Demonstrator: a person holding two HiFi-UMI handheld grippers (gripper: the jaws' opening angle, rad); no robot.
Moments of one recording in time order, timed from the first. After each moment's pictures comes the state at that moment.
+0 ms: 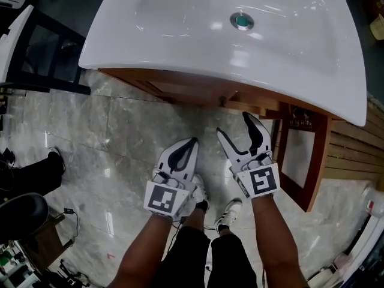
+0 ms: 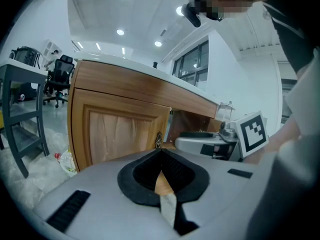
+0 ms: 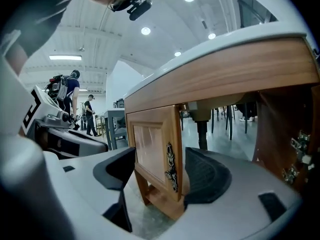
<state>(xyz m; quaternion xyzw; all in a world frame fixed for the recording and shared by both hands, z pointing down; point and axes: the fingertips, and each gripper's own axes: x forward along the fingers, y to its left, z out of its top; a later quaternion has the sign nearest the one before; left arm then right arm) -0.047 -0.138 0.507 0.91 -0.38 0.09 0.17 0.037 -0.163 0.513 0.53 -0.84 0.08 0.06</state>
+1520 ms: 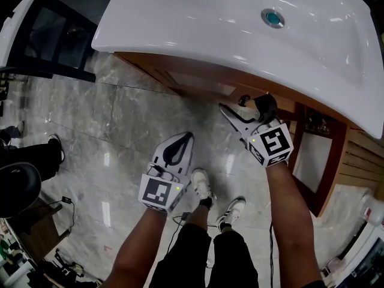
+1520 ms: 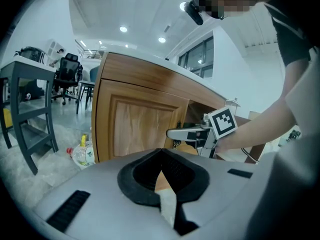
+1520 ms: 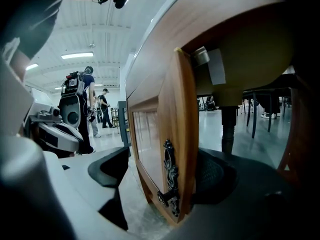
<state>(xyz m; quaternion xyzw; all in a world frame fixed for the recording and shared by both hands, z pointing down) -0.111 -0.149 0.542 0.90 -0.39 0.12 0.17 0.000 -0.239 0.550 0.45 -0.88 0.09 0.11</state>
